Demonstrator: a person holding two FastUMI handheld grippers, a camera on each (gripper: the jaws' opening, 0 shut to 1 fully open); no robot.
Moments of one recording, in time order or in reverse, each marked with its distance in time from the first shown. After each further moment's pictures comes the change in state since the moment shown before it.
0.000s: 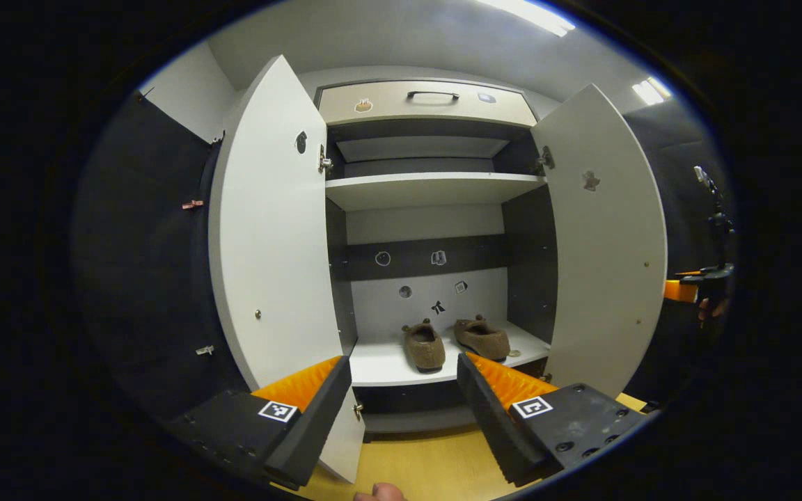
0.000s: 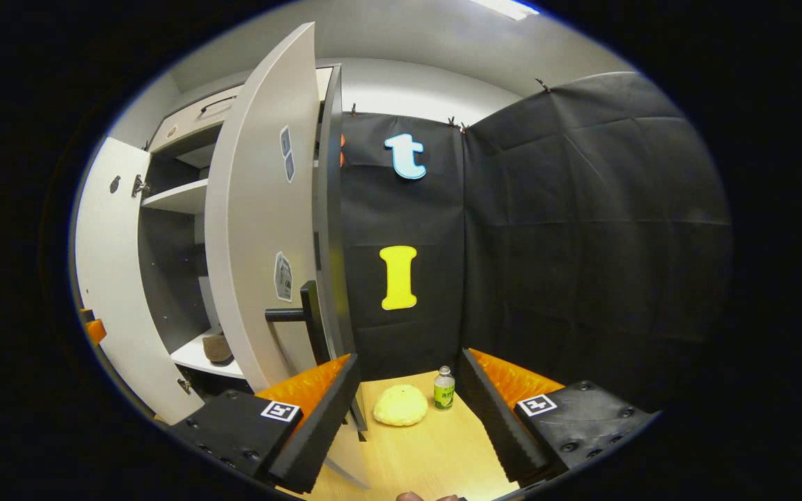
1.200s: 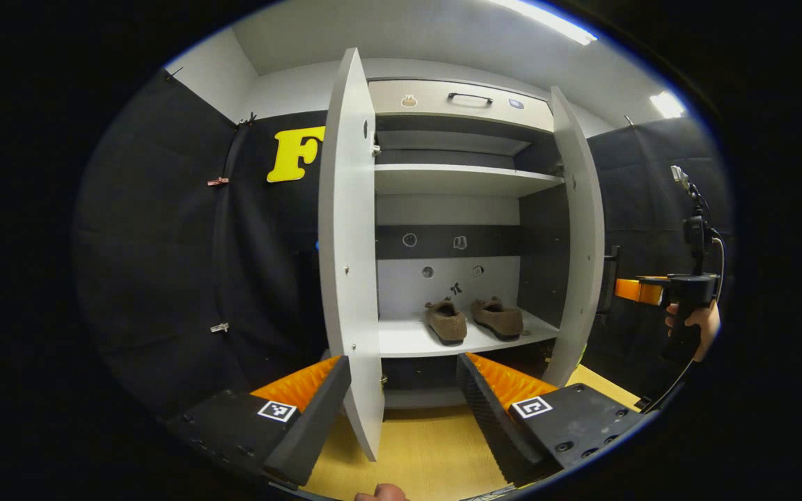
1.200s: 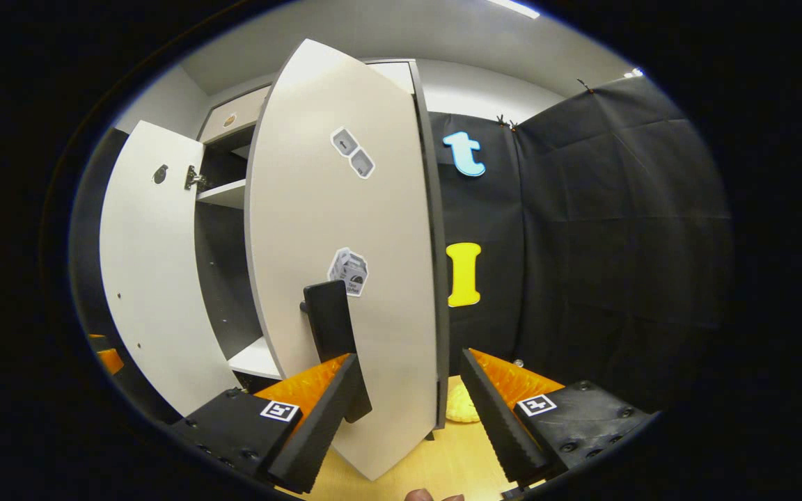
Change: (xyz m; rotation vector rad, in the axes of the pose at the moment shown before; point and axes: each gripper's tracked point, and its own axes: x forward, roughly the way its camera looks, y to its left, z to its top) left arm -0.054 0.068 -0.027 -0.037 0.055 0.058; right arm -0.018 0.168 -0.015 0.040 0.021 0.231
